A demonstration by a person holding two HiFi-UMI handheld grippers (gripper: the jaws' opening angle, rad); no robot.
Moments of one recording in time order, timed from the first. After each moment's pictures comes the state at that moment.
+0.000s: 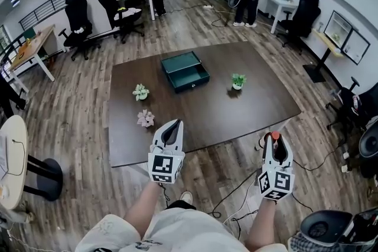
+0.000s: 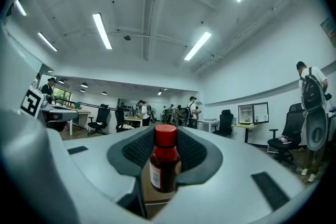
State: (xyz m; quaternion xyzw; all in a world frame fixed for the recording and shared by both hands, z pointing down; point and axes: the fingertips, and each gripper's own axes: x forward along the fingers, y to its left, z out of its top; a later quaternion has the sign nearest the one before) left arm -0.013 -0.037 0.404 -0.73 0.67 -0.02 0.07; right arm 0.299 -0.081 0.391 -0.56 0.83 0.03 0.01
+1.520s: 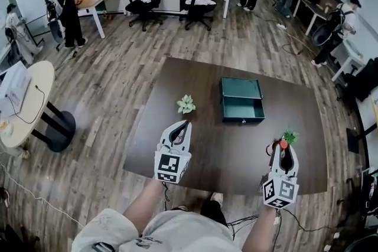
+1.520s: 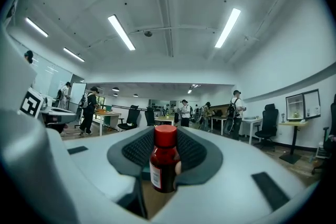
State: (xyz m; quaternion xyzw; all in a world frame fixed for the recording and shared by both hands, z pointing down) left arm -0.223 -0.120 0.426 -0.60 0.80 -0.02 0.04; right arm 0.059 -0.276 0.390 -0.40 0.92 0.04 0.00
